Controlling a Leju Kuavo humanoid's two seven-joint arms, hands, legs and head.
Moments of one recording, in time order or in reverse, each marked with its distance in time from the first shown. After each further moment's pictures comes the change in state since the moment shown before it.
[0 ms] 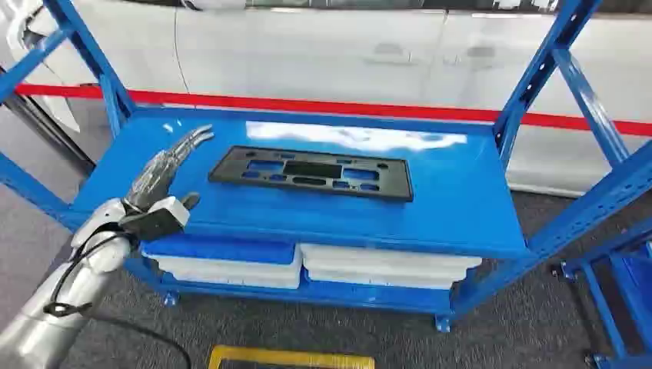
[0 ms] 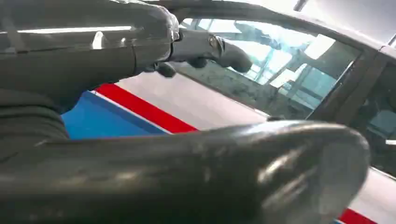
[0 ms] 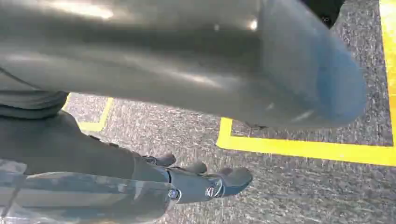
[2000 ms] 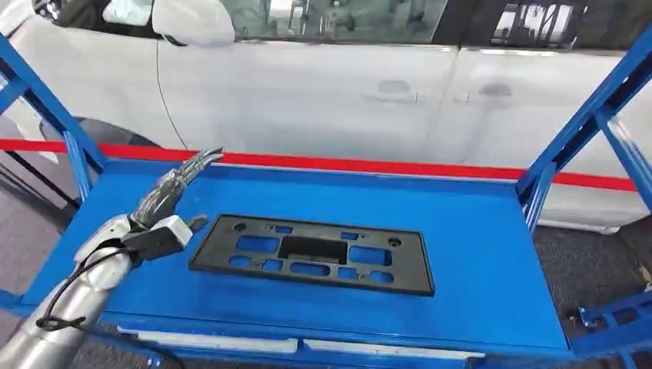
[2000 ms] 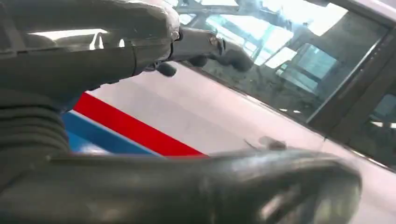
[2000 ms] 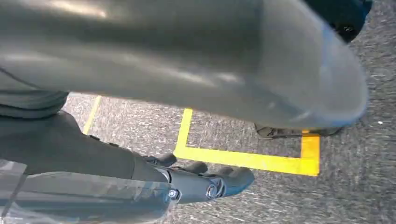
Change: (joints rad) left arm 0.087 0.009 -0.005 -0.083 0.035 -0.073 0.016; right arm 0.026 0.001 0.002 0.005 0.000 0.000 0.000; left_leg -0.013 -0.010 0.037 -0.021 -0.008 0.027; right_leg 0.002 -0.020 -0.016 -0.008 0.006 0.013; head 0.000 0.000
